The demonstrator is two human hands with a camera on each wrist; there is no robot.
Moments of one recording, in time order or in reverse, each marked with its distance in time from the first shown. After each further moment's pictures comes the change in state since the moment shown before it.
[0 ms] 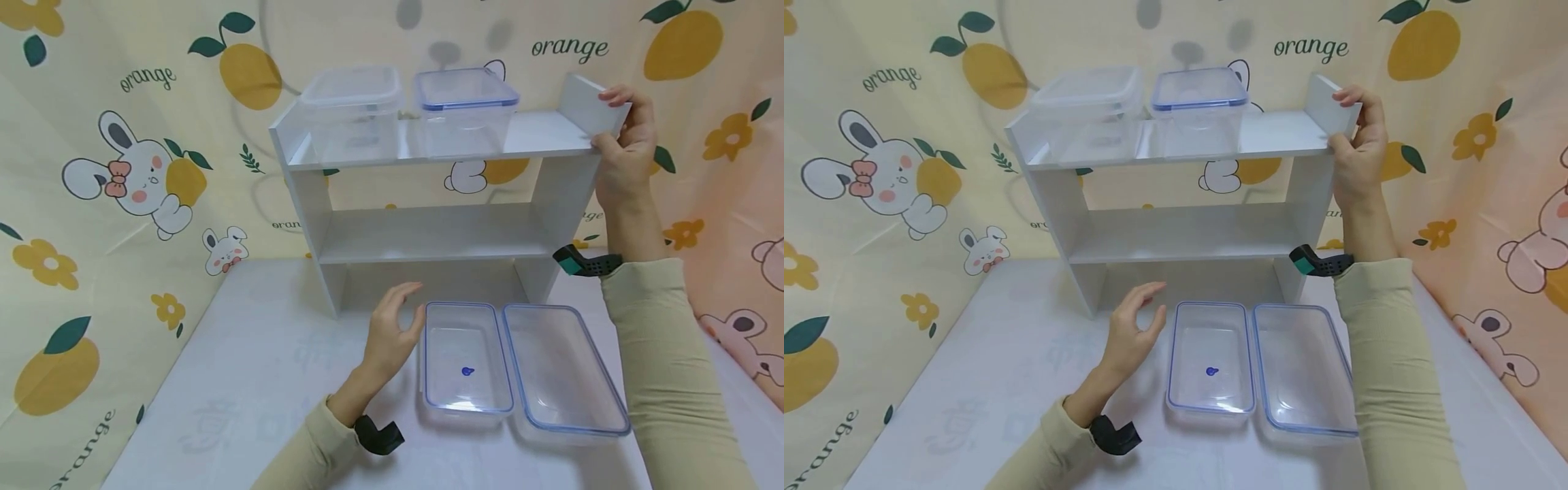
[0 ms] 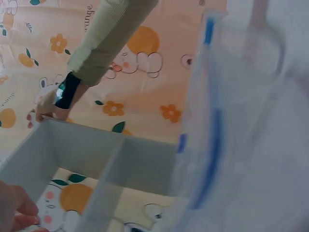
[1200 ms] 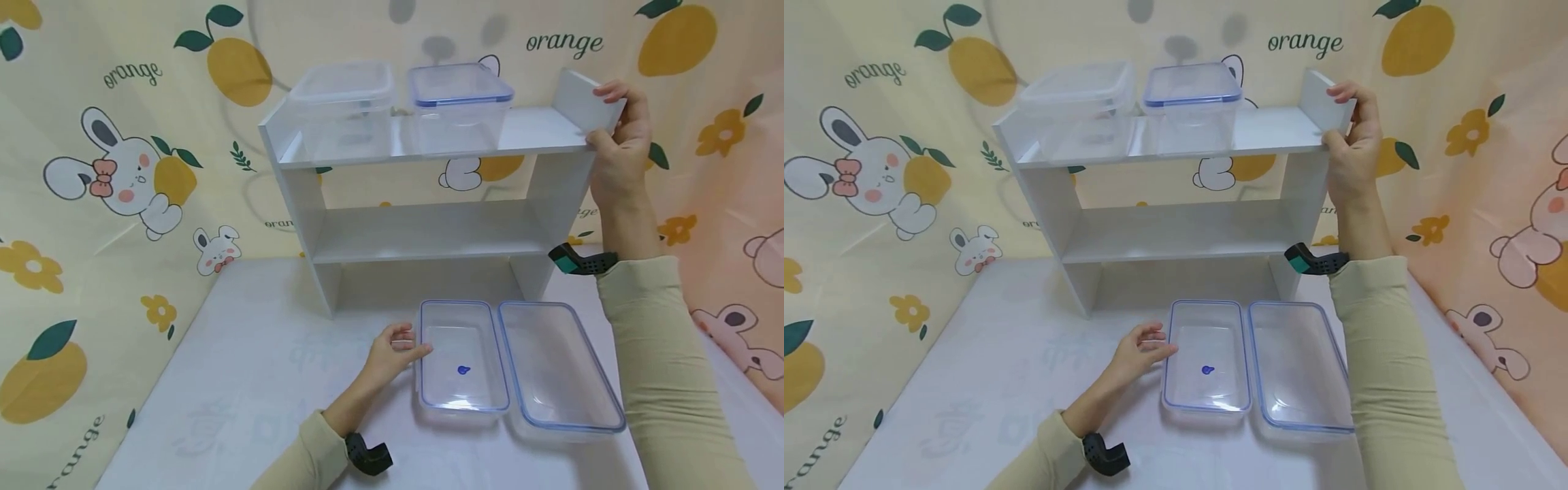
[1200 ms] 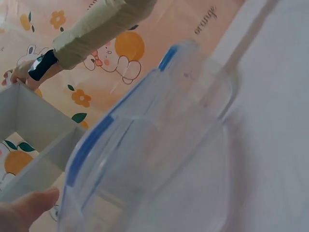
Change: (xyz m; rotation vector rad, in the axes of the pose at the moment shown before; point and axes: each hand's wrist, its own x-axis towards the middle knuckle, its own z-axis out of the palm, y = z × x) left_hand -0.038 -0.046 0.021 -0.333 -0.294 -0.742; right_hand -0.001 -0.002 0.000 0.014 -0.019 0.004
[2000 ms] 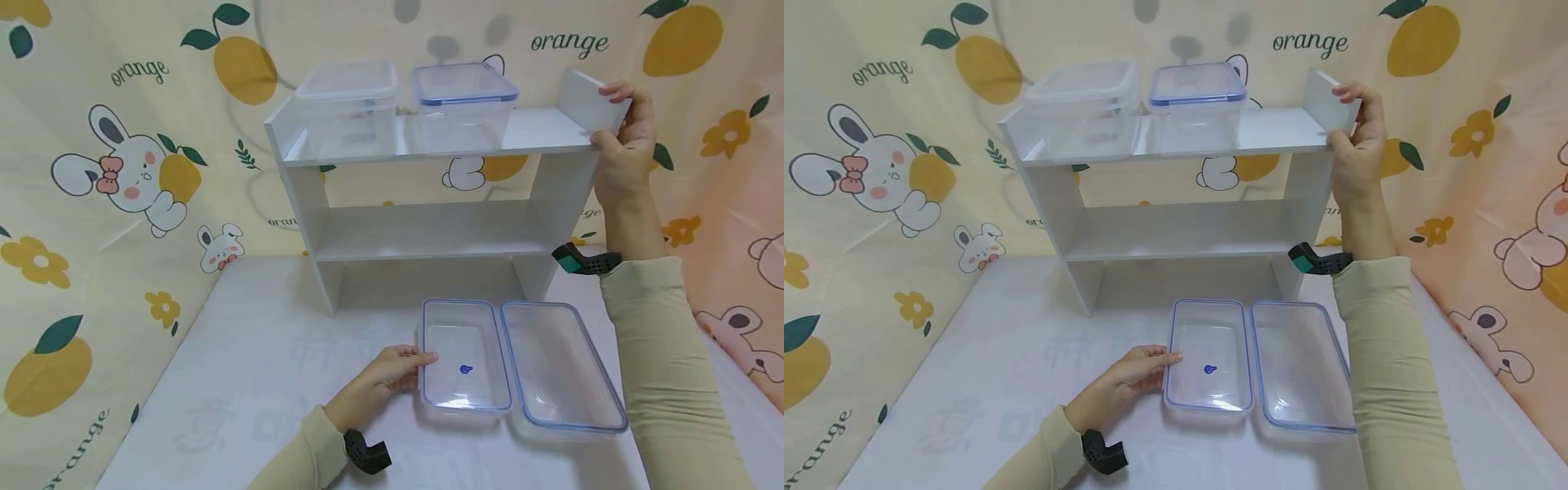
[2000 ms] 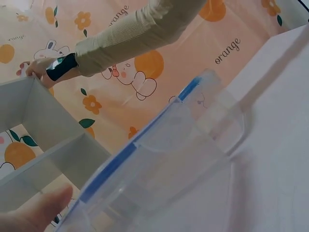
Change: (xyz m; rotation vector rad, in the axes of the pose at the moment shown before) left_hand -0.006 -0.003 0.000 -0.251 -0.171 -0.386; right_hand -0.002 0.001 0.002 0.002 0.005 -0.004
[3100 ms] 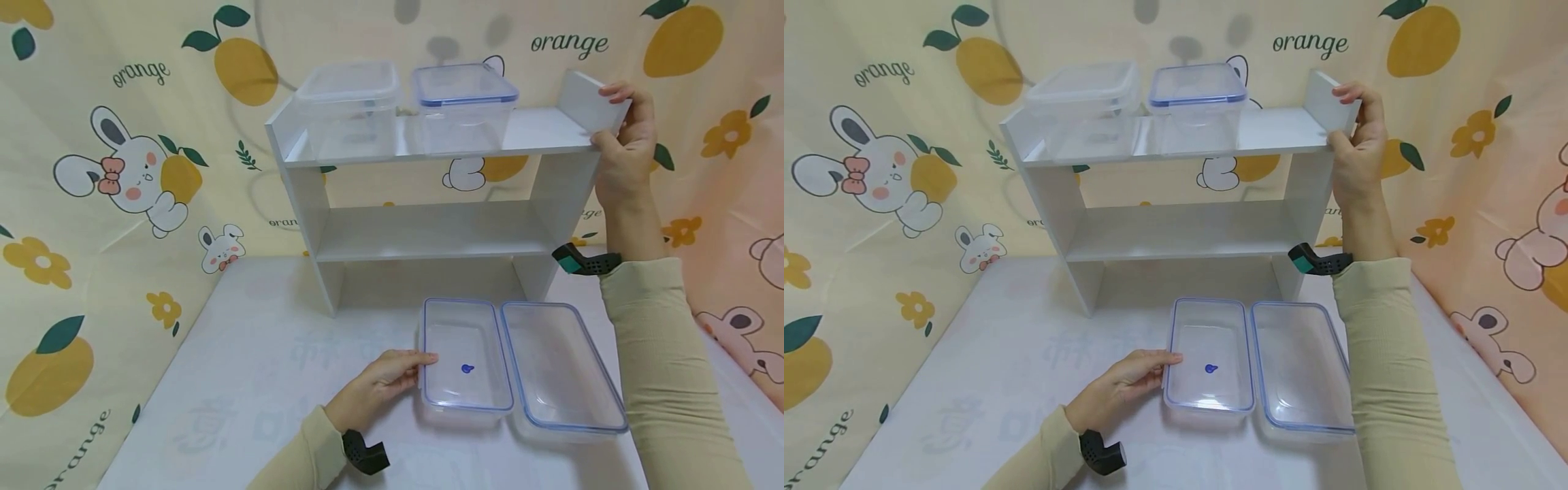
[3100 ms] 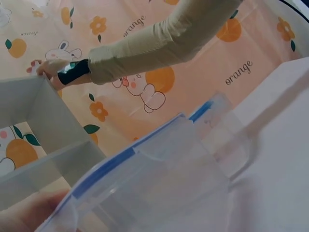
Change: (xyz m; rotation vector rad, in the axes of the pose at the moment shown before) left_hand 0.002 0.002 0.003 -0.208 -0.051 -0.018; right_hand 0.001 0.000 -0.001 -0.011 -0.004 -0.006
